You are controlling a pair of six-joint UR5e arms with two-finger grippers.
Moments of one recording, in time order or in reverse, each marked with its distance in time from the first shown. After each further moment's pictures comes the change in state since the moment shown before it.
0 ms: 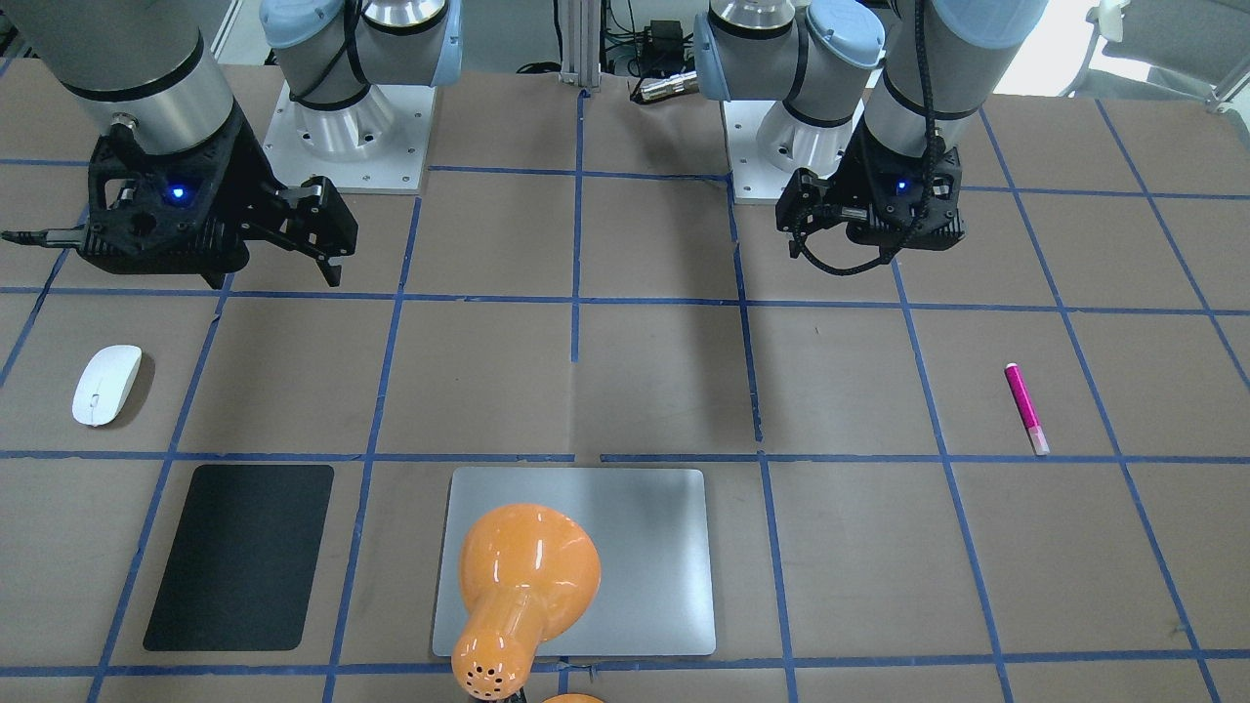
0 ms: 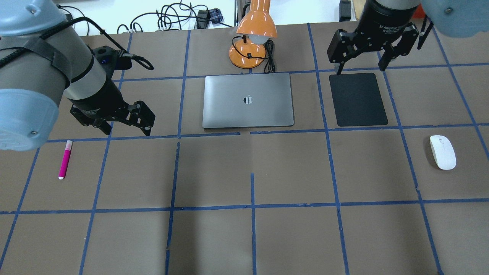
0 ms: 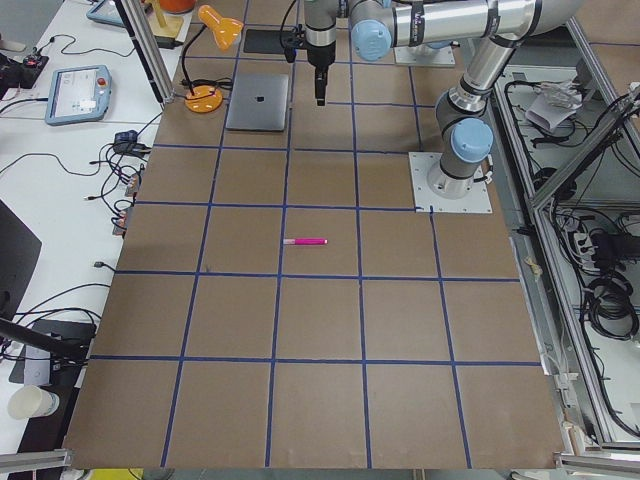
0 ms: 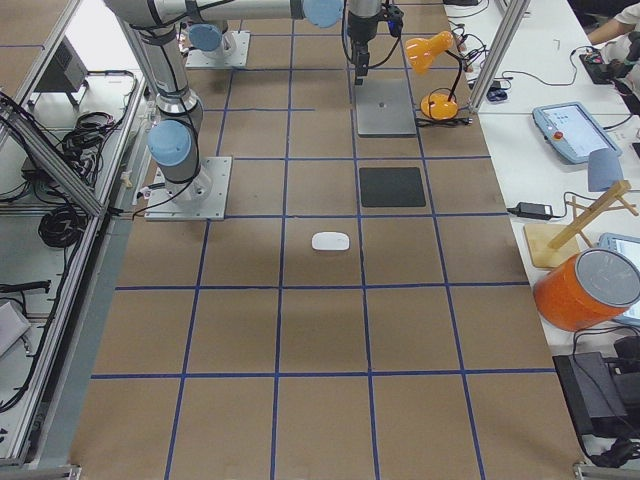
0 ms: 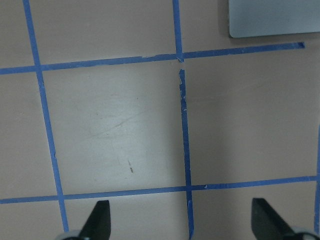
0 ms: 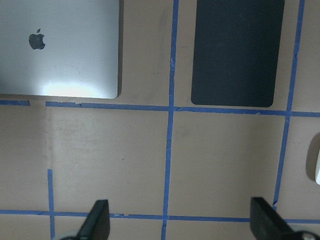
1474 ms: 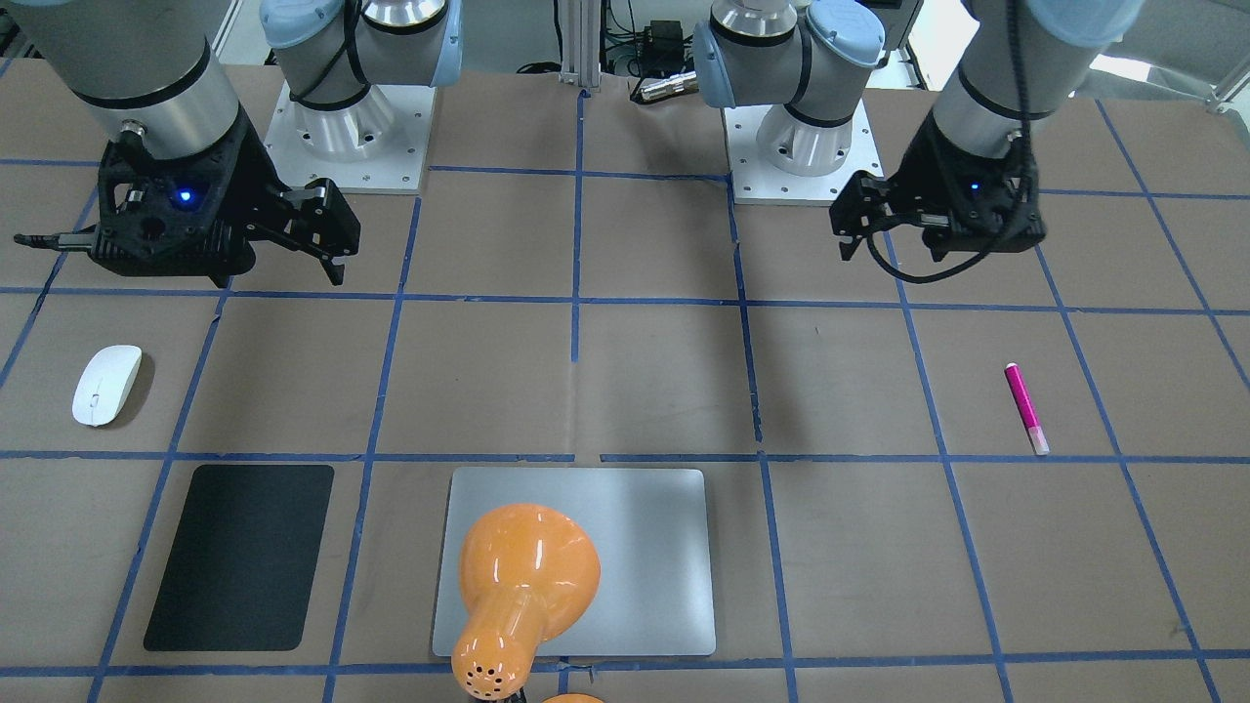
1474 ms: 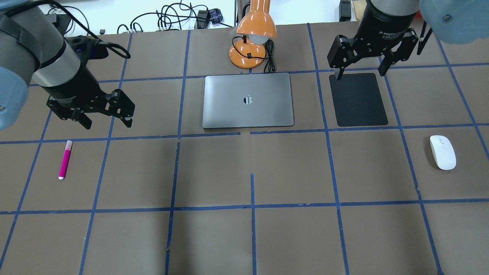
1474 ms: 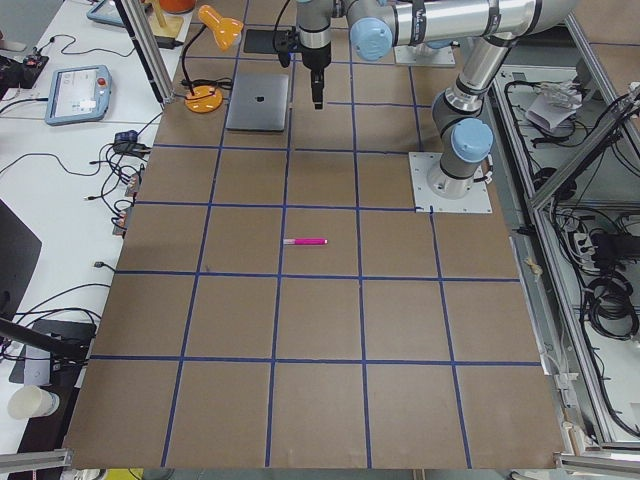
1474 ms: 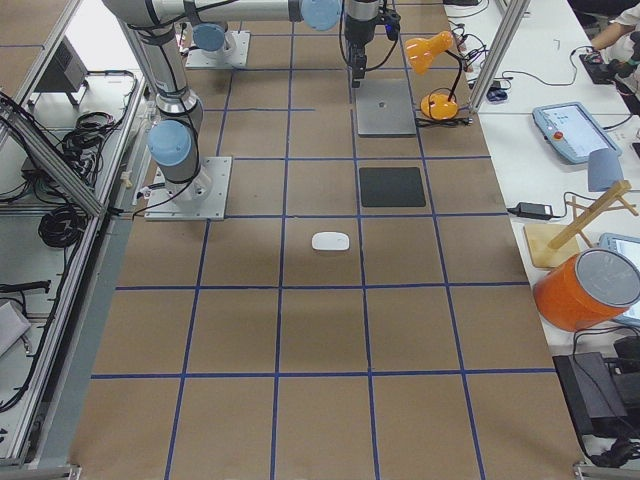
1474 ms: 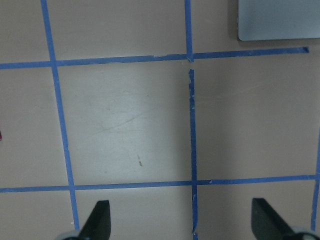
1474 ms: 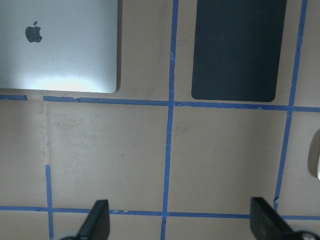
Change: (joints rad) left arm 0.134 -0.020 0.065 -0.063 -0.003 0.045; right arm -0.002 -0.007 0.020 -0.002 0.000 -0.003
